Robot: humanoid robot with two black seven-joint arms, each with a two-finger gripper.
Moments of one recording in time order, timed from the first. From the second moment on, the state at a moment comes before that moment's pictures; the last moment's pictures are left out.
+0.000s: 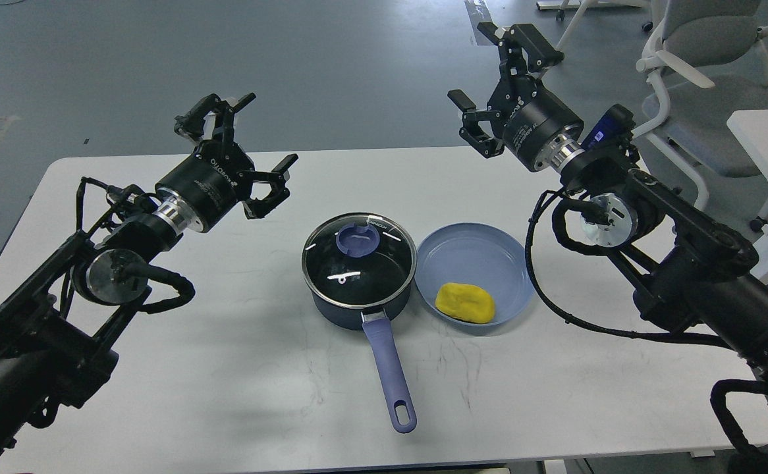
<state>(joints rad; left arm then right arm) -0.49 0.31 -1.05 -1.26 0.19 -0.18 0.03 0.76 -0.28 0.82 1.13 -0.38 0.10 0.16</state>
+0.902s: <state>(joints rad) -0.54 0.32 -1.04 -1.27 0.44 -0.15 0.02 0.75 -0.29 0.82 1.13 -0.38 0.10 0.17</state>
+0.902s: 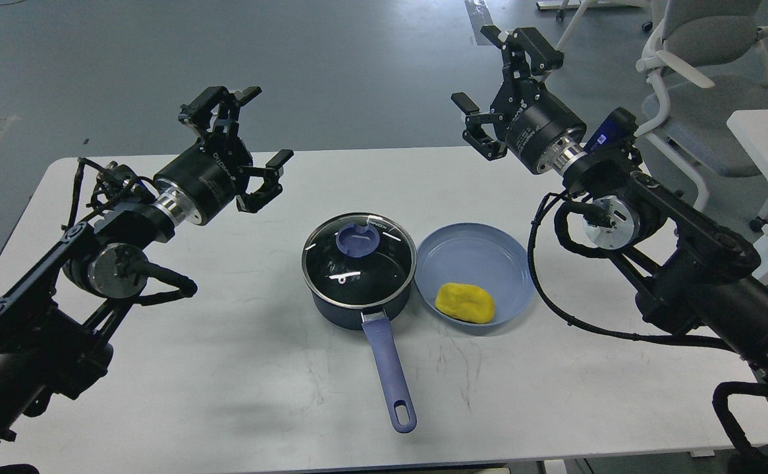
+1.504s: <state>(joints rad) -0.59 0.31 -0.94 -1.31 1.38 0.04 -0.28 0.73 -0.32 0.85 1.13 -0.38 0.09 0.17</state>
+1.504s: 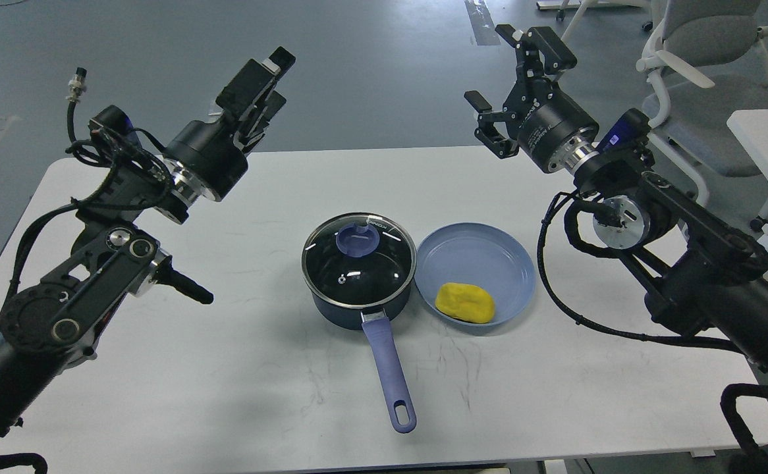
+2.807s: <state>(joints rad) -0.64 0.33 -0.51 -1.16 2.18 0.24 -0.35 0.59 -0.42 1.04 1.11 -0.31 0.04 0.16</state>
